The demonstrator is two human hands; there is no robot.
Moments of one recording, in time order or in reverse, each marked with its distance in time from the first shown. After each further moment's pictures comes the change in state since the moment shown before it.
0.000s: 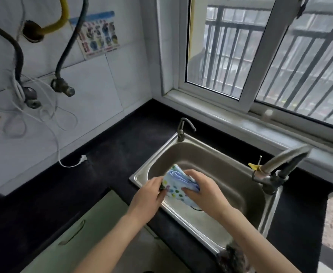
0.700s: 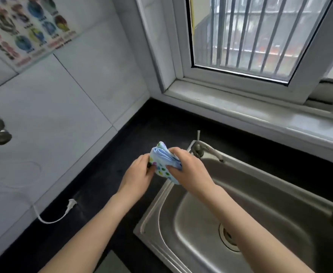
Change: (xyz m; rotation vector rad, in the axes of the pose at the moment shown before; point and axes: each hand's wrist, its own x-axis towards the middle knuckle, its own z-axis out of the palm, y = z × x) left_hand 0.241 -0.137 -0.020 0.101 -0.027 -0.157; right_hand 0.260 0.061 0.061 0.062 0.075 0.015
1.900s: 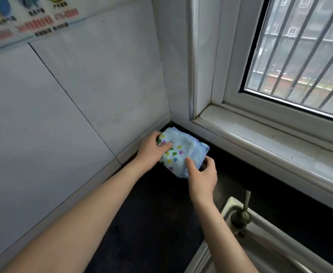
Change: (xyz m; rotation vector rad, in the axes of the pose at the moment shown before) left_hand 0.260 -0.090 0.003 -0.419 0.092 -0.223; right_hand 0.197 0.049 0.094 0.802 0.543 0.589
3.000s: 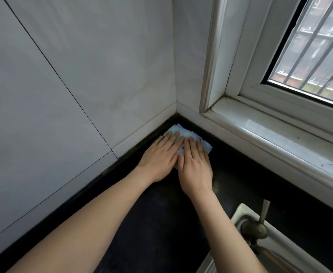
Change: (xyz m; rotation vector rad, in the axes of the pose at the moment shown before) left_hand 0.014 -0.062 0.034 1.031 -0.193 0.511; right_hand 0.060 0.060 0.031 -1.186 -0.175 -0.790
